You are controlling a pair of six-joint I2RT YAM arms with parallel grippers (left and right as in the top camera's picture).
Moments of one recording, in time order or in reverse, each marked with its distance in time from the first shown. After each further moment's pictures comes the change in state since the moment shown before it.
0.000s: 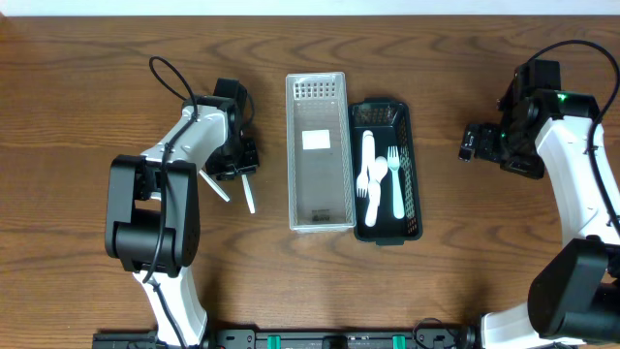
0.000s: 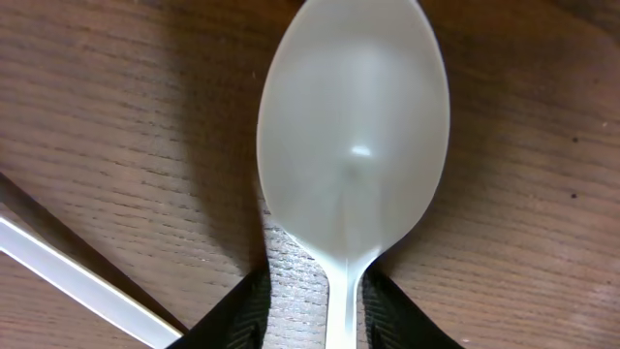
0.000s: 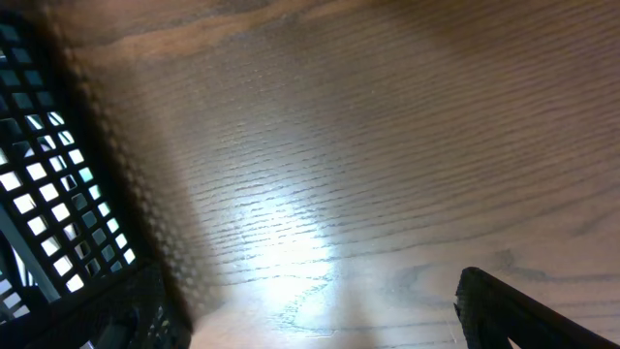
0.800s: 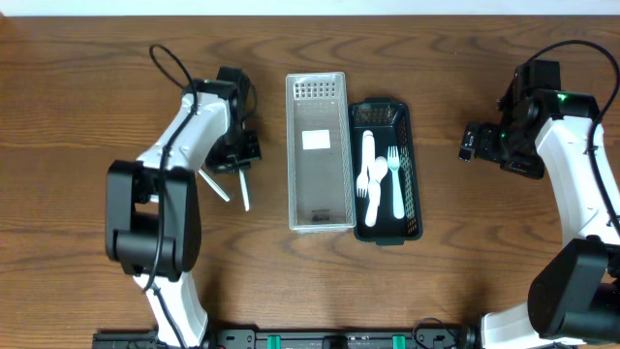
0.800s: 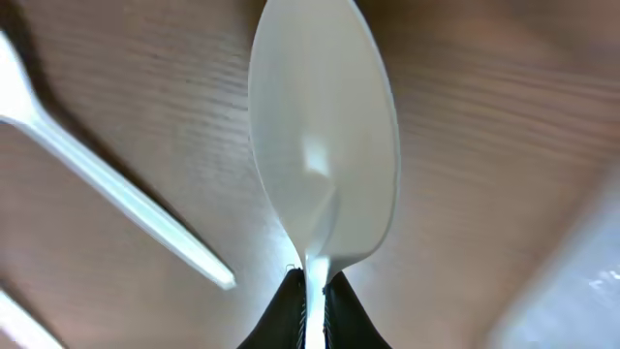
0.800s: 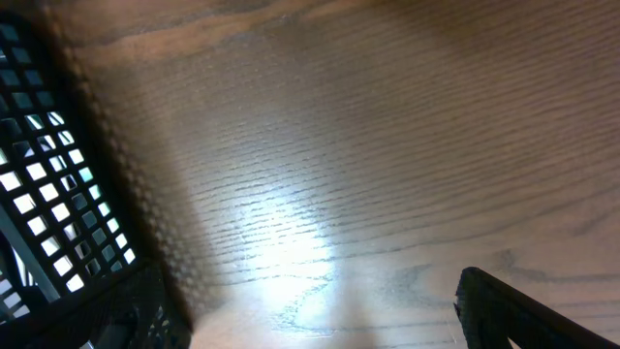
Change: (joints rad) left arm -0.039 -0.047 0.151 -0.214 0.000 0.002; right arm 0.000 0.000 0.000 0.000 0.000 0.000
